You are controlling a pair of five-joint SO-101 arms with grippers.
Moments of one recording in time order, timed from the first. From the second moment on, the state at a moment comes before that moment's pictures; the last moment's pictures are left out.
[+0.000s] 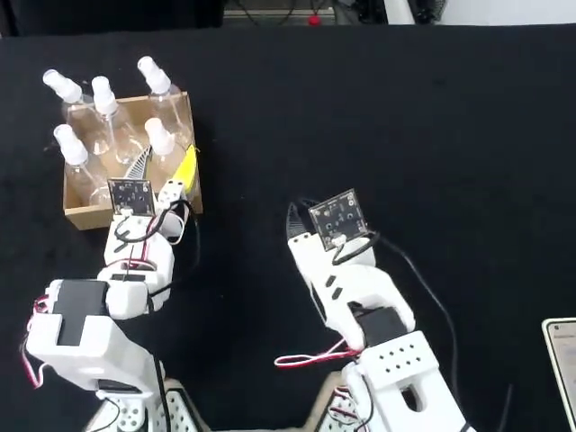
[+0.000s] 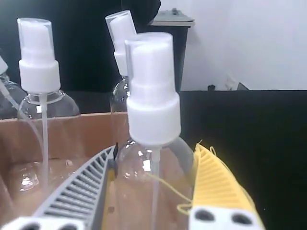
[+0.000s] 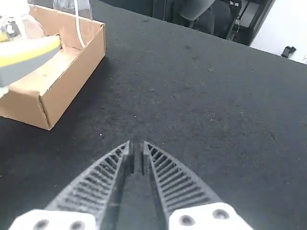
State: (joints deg) left arm -4.0 4.2 73.4 -67.1 0.4; right arm -19.0 -70.5 89.6 14.5 9.0
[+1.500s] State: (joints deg) left arm -4.0 4.1 77.0 -72.7 0.3; right arm -19.0 -70.5 89.6 14.5 9.0
